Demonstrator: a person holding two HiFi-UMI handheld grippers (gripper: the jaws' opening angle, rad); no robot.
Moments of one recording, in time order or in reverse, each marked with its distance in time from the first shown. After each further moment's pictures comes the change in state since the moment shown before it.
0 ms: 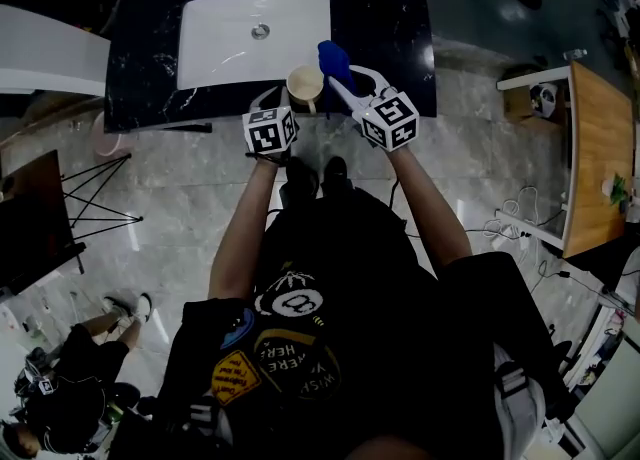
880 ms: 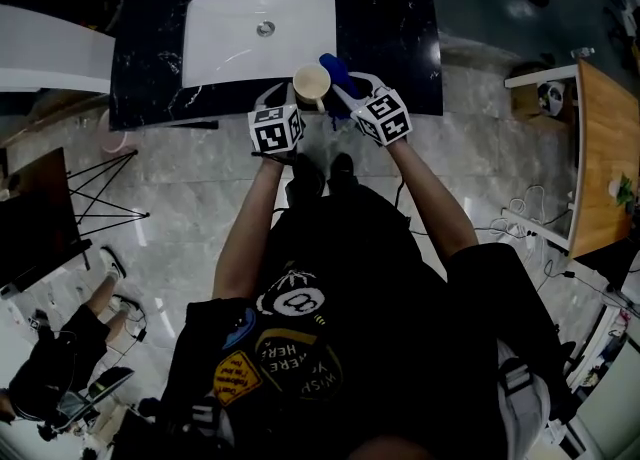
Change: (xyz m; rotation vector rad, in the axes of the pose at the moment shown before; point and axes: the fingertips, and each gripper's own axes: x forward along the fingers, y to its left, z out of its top) left arm -0.003 -0.004 0.008 0.016 -0.025 0.010; right arm 0.022 -0.009 -0.072 -0.040 0.199 0.006
